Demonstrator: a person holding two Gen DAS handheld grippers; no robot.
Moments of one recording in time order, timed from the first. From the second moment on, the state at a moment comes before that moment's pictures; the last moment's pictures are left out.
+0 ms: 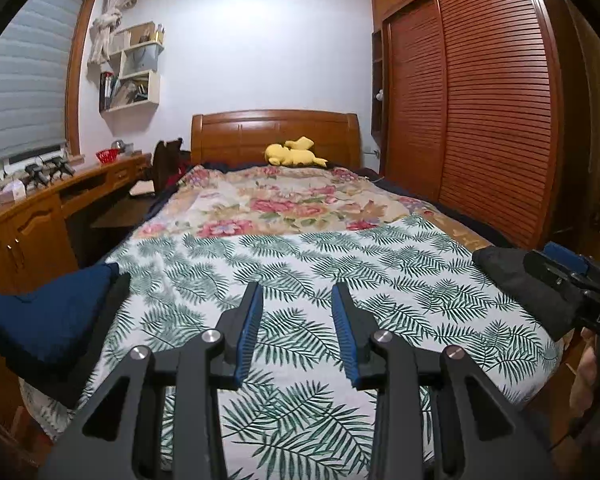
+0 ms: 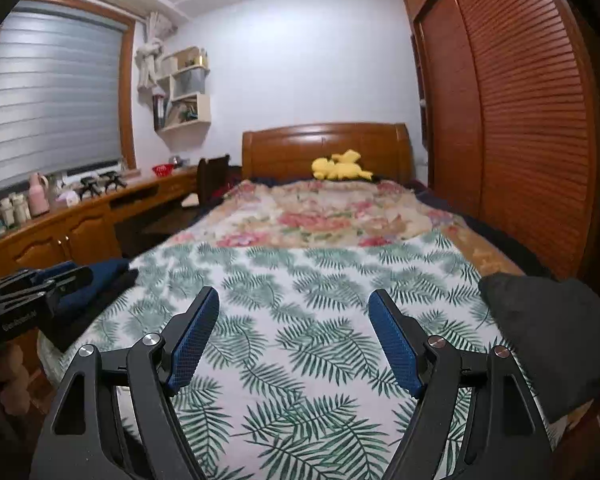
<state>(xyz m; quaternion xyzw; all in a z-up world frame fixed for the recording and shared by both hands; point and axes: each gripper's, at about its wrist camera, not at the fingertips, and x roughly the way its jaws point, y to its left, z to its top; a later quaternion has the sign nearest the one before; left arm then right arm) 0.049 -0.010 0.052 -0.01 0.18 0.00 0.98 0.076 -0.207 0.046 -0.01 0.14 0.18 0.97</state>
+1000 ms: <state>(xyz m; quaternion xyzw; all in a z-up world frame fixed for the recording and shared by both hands) 0.039 -0.002 0.052 -0.02 0.18 0.01 0.98 0.067 -0.203 0.045 -0.01 0.14 0.19 0.97</state>
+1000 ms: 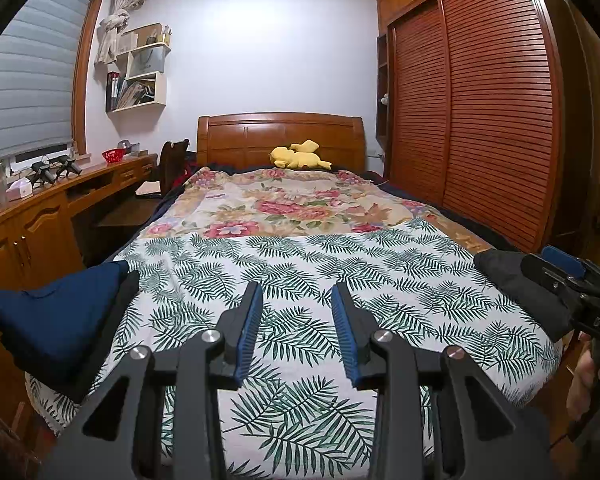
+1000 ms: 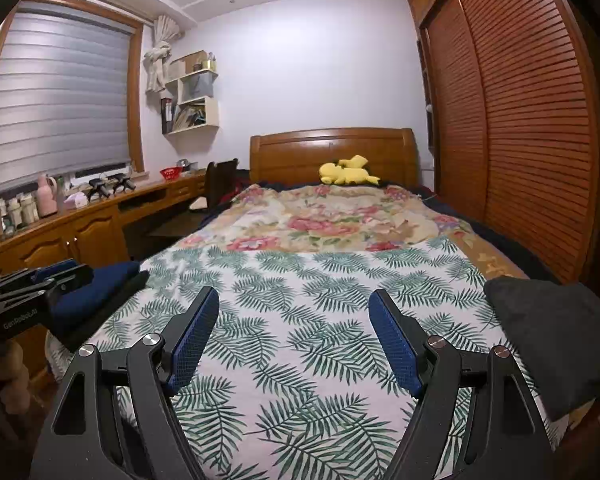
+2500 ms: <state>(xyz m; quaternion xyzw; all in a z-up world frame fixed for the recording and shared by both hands) 0.034 -0.003 0.050 -0.02 0.18 0.01 0.98 0.067 -0.203 0.044 -0.01 0.14 0.19 0.97</state>
